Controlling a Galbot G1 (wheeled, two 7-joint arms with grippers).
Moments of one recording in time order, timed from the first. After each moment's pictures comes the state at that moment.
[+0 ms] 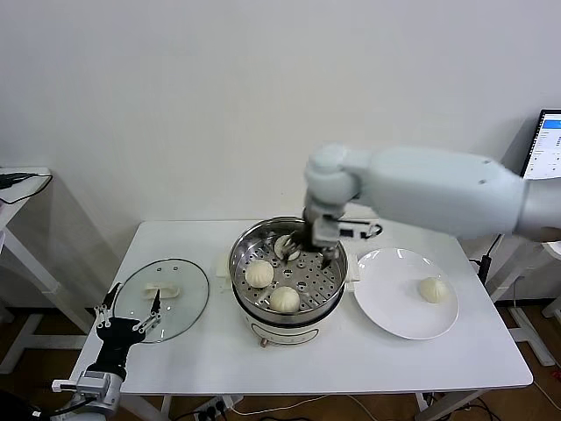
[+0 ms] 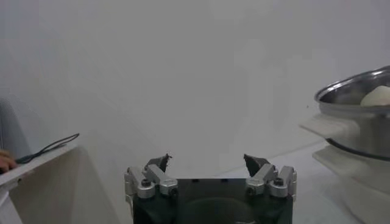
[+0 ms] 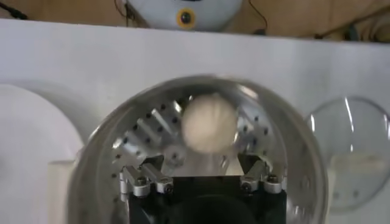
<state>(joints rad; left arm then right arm) 1.58 -1.47 -0.79 -2.04 0.10 -0.03 0.16 0.69 0.98 -1.32 1.50 0.02 0.42 -1.21</state>
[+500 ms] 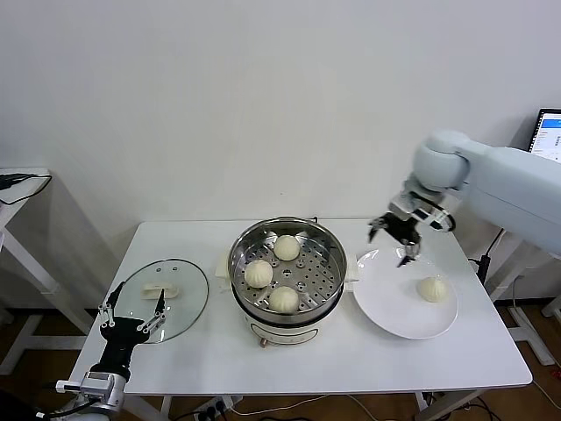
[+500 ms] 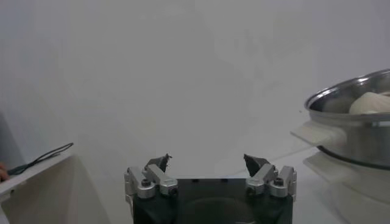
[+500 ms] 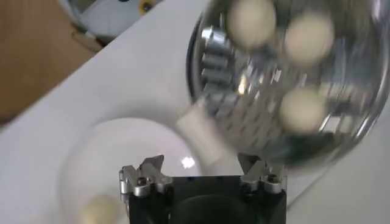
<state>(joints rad) 1.58 -1.47 -0.77 -2.06 0.12 -0.04 0.16 0.51 0.68 -1.16 1.34 0.04 0.09 -1.32</state>
